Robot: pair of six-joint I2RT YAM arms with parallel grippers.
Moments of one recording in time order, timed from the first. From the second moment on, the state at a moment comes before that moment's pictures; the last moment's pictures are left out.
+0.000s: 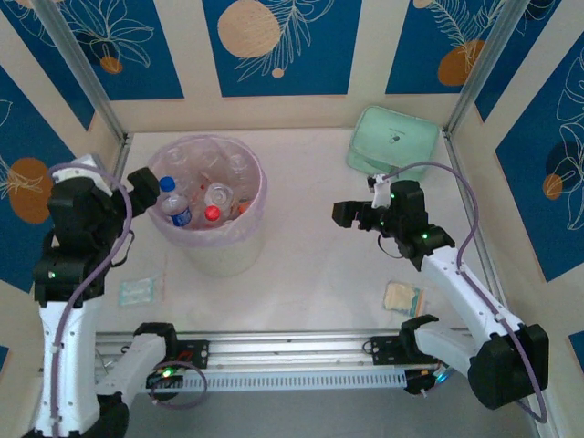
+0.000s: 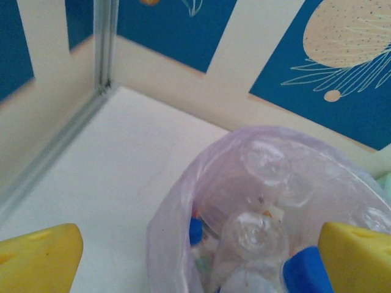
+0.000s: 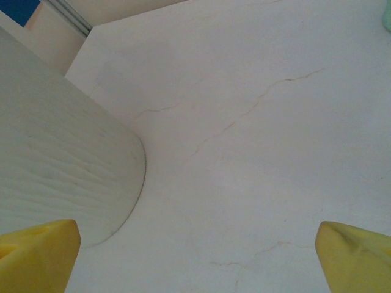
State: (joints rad) left arm 0.01 0.80 1.30 -0.90 -0.07 -0.46; right arm 0.29 1.03 0.77 -0.31 -0.35 0.35
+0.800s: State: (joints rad) left arm -0.22 1.00 0.87 -0.28 0.26 -0.89; right arm 0.28 1.08 0.80 -0.34 -0.35 0.30
